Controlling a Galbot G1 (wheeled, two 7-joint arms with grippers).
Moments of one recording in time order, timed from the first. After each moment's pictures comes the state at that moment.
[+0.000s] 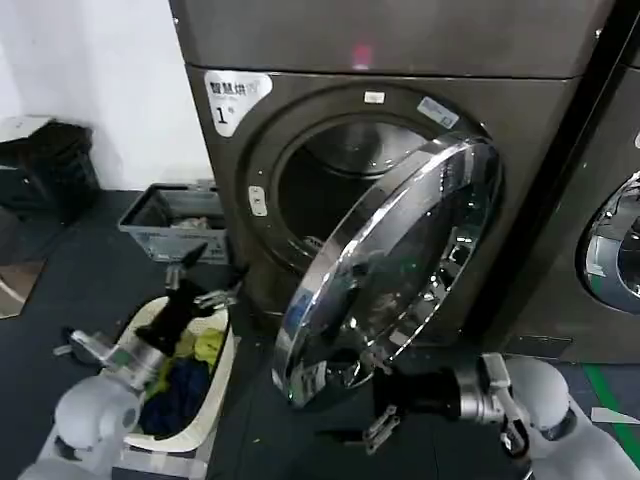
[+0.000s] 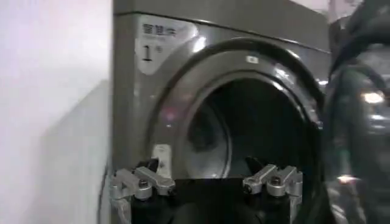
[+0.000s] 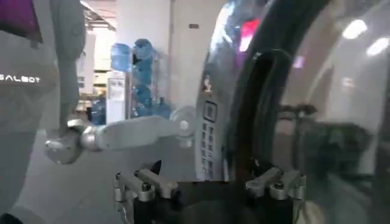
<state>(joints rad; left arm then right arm) 1.22 -1.07 -0.54 -2.02 -0.55 0.03 0.37 -1.19 0.93 0.46 2.01 0.57 -0.12 -1.14</state>
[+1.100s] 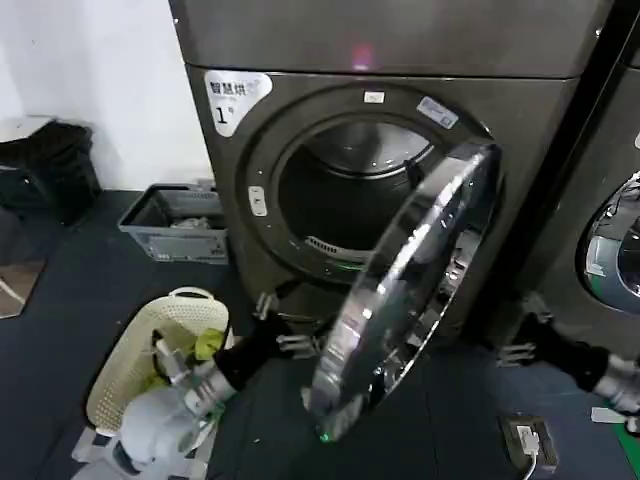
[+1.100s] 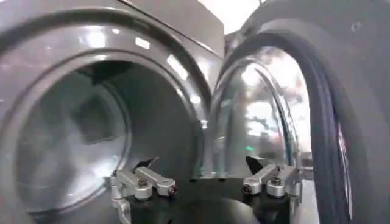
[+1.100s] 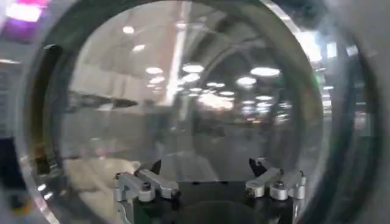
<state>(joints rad) 1.16 -1.02 -0.23 -2.09 -0.66 0.04 0.44 -1.35 1.07 1.16 1.94 0.53 -0.09 -1.07</state>
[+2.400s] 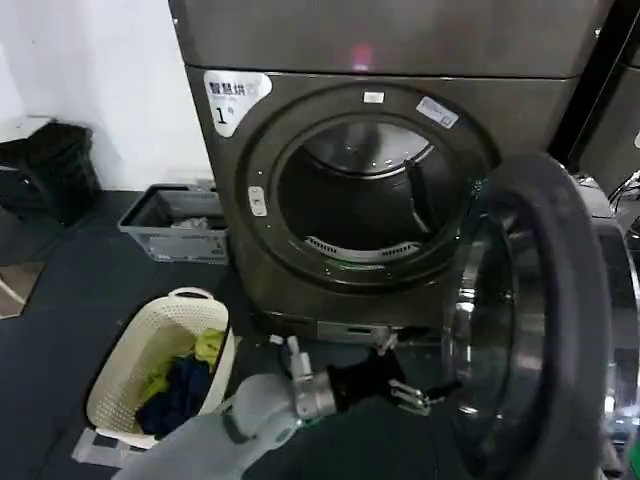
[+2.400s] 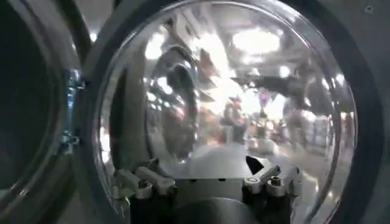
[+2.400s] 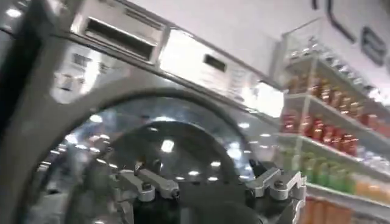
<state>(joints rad) 0.72 -1.09 0.39 -1.84 -0.66 0.00 0.43 -1.55 1.07 1.83 1.93 0.48 -0.21 -0.27</state>
